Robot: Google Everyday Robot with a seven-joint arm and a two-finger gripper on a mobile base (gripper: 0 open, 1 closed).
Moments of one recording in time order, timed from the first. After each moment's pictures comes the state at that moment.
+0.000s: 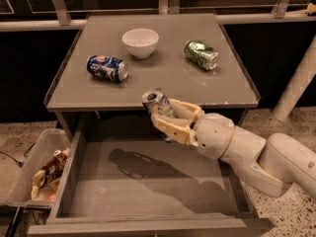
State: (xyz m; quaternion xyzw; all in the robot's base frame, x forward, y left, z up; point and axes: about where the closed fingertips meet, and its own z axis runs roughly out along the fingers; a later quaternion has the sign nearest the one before) arm 0.480 -0.034 0.869 -0.33 0.57 0.39 0.65
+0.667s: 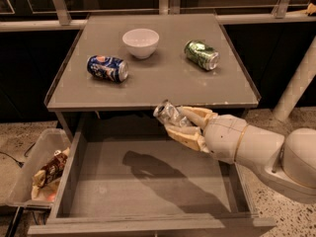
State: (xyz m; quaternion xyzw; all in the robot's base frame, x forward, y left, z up) arm 0.475 -0.062 0.847 -0.41 0.65 0.22 0.60
